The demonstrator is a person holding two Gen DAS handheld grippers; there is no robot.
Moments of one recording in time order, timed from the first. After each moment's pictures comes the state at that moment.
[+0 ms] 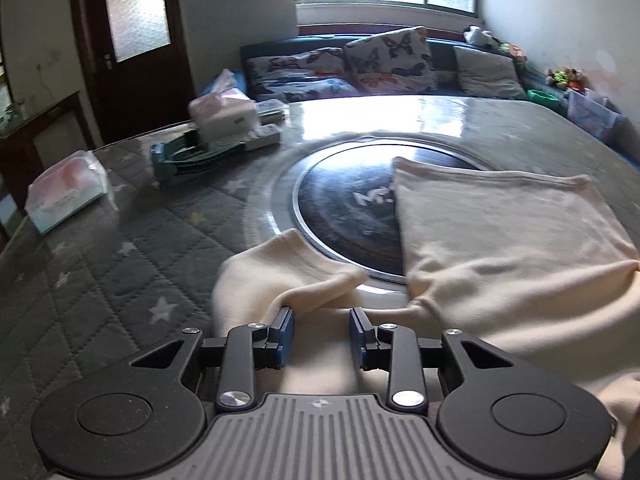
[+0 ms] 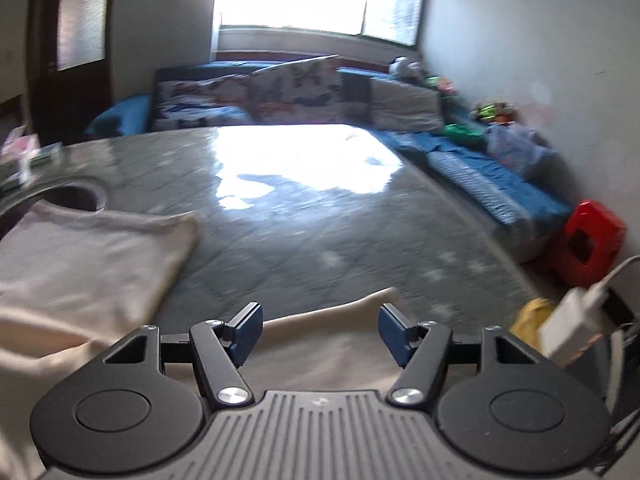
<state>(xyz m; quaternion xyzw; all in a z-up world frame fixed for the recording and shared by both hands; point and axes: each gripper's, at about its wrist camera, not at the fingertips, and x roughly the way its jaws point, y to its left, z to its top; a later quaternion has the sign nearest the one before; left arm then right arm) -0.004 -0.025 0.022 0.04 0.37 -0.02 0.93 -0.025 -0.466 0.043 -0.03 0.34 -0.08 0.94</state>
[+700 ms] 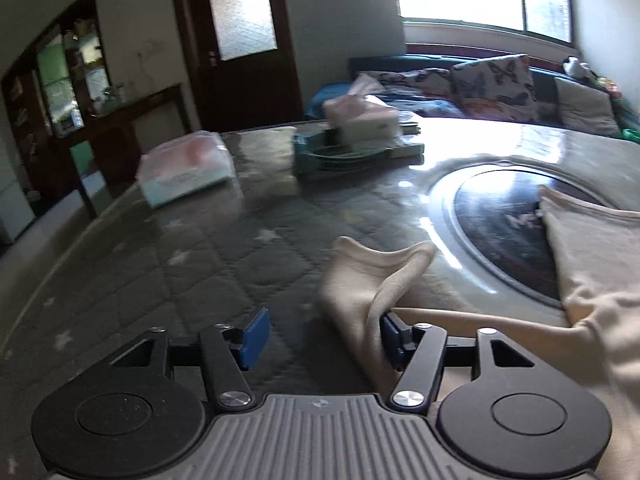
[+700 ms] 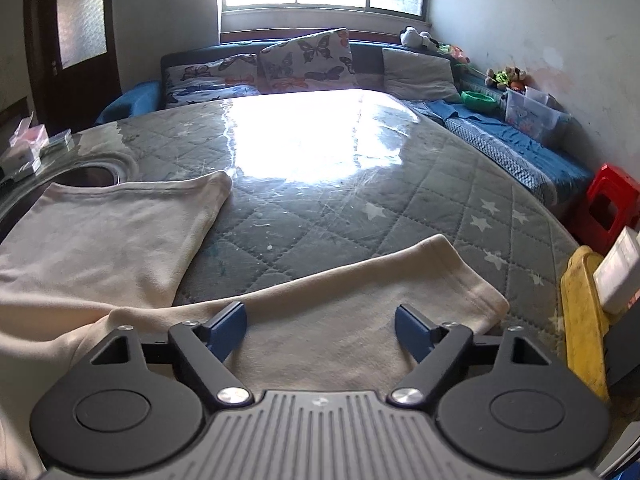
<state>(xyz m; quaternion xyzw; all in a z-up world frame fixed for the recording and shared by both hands) -0.006 0.045 0.015 0.03 0.33 0.14 0.93 -0.023 -0.465 0.017 0.02 0.36 -0.07 0.93</state>
